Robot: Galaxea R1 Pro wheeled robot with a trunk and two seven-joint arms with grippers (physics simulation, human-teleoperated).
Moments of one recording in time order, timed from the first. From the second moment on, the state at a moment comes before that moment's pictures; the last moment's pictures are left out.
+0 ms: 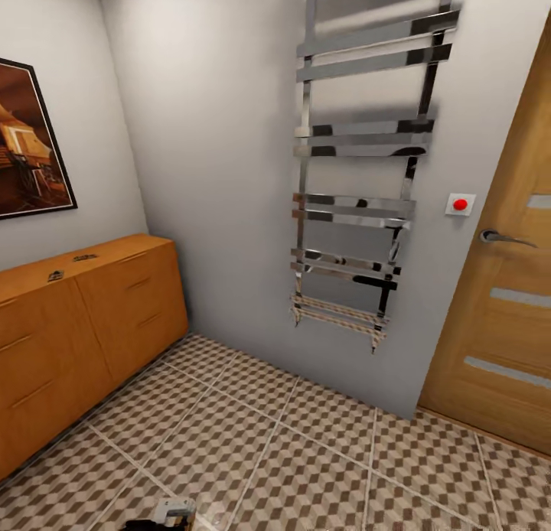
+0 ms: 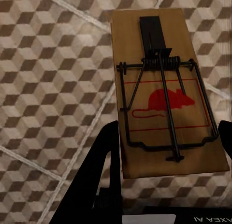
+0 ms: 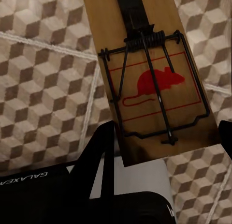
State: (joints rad) left arm -0.54 0.02 -0.34 0.00 0.37 0.15 0.00; right arm -0.41 0.00 -0.13 0.03 -0.09 0.13 -0.09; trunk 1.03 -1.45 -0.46
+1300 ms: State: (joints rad) left arm -0.54 0.02 -0.34 0.00 0.37 0.15 0.00; right arm -0.40 -0.01 -0.13 0.03 -0.10 0.14 -0.06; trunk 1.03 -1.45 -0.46
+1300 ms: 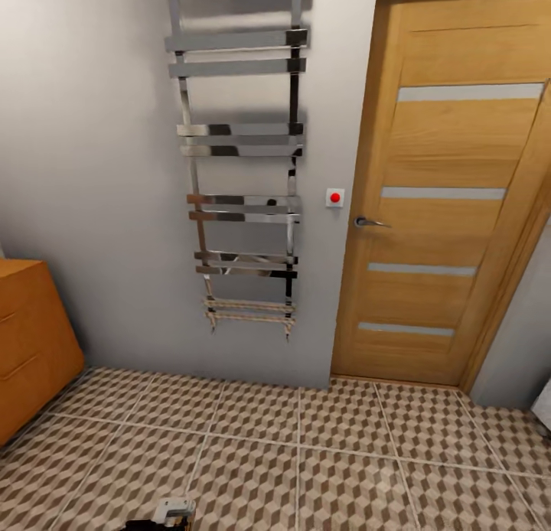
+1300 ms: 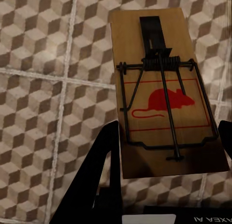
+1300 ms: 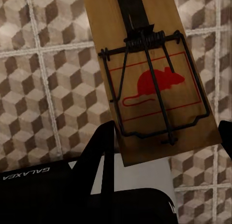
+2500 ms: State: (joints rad) left arm -0.53 0.00 -0.34 0.00 0.38 0.16 -0.01; right arm -0.40 -0.02 -0.13 0.03 -0.10 0.14 -0.06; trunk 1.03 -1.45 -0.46
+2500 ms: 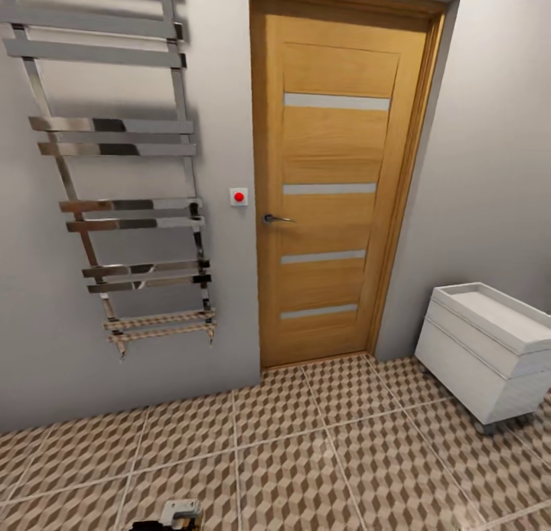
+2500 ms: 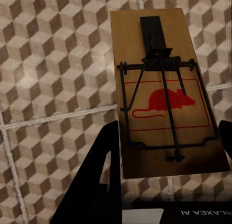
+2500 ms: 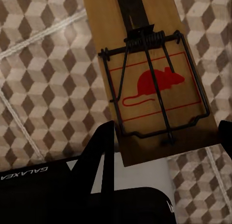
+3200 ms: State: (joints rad) left arm -0.53 0.00 -0.34 0.00 0.37 0.16 -0.01; right arm -0.40 -0.02 -0.13 0.03 -0.10 0.14 -0.06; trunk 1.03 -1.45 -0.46
